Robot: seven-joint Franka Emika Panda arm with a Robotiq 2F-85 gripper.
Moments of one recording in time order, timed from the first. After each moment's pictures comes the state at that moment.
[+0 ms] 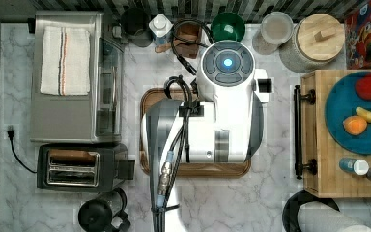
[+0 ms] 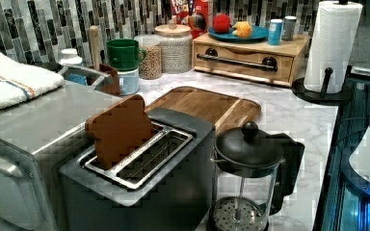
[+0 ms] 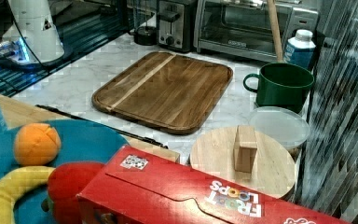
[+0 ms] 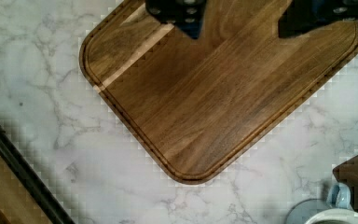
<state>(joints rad) -0.05 0.05 0.02 -1.86 -0.06 0.26 -0.07</state>
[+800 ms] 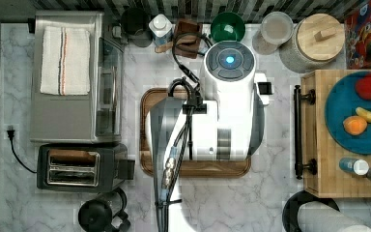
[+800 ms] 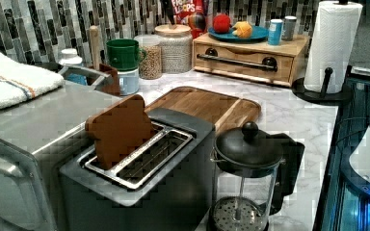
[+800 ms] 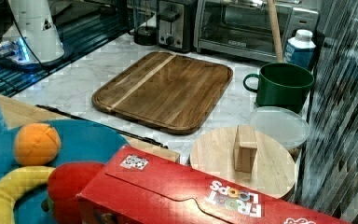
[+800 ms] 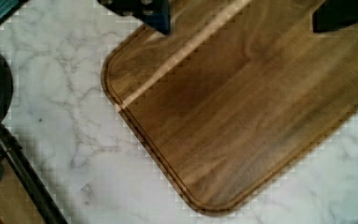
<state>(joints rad) -0.06 0.07 0.02 -1.87 -0.06 0.17 -0.14</state>
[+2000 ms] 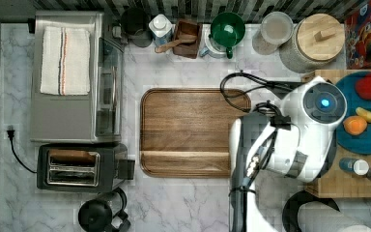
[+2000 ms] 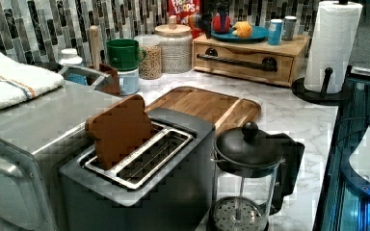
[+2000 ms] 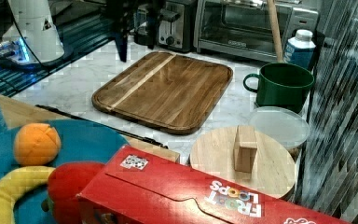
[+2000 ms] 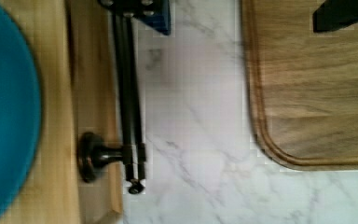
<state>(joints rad) -0.26 0.09 -0.11 -2.07 -0.12 0.59 -1.01</state>
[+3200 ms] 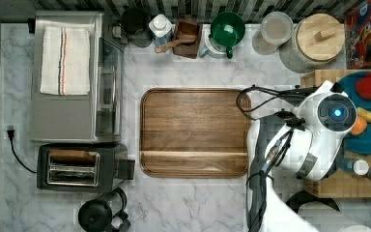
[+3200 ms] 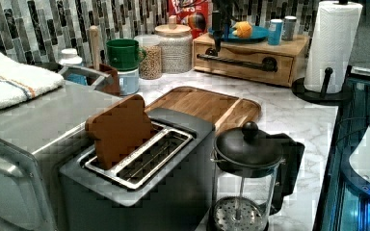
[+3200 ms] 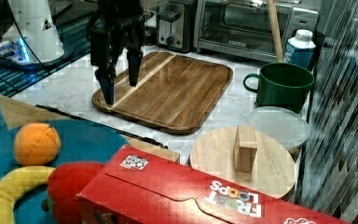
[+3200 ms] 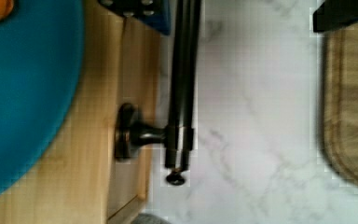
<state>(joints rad) -0.29 0.22 -0.17 -2.09 -0.13 0.82 -1.25</state>
